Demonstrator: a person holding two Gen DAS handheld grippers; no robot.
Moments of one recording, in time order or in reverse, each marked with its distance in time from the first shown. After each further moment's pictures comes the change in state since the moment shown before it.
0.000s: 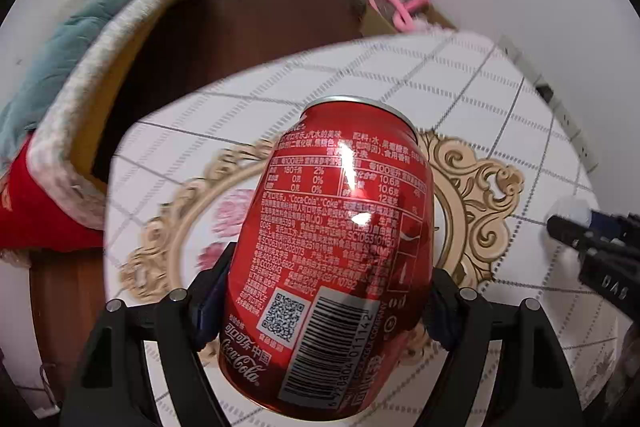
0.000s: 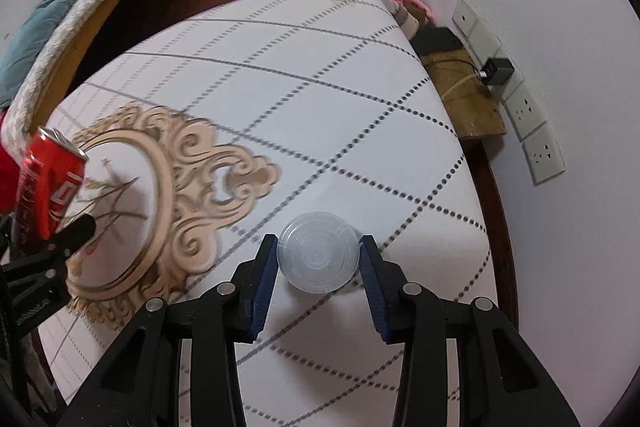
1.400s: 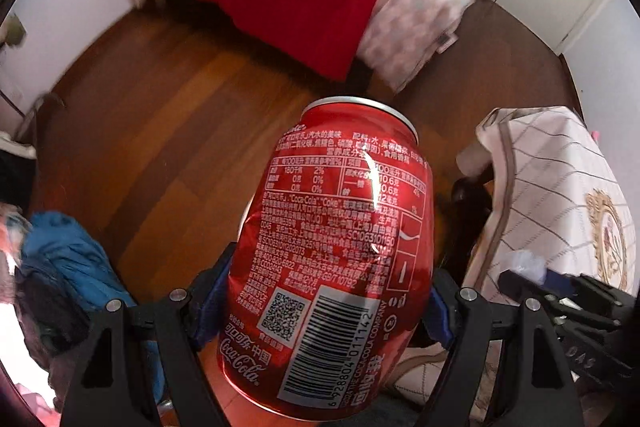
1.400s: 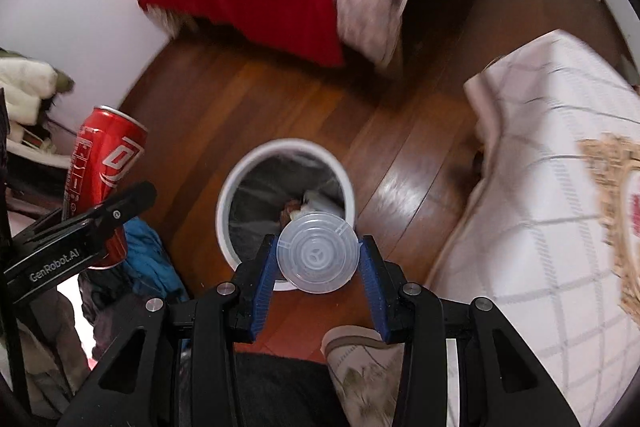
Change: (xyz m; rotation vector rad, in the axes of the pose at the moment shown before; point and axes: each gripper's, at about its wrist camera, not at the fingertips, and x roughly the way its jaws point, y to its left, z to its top) left arm -0.034 0.492 -0.317 -0.846 0.118 0.108; right arm -0.039 0.571 -0.219 -0.692 0.152 0.398
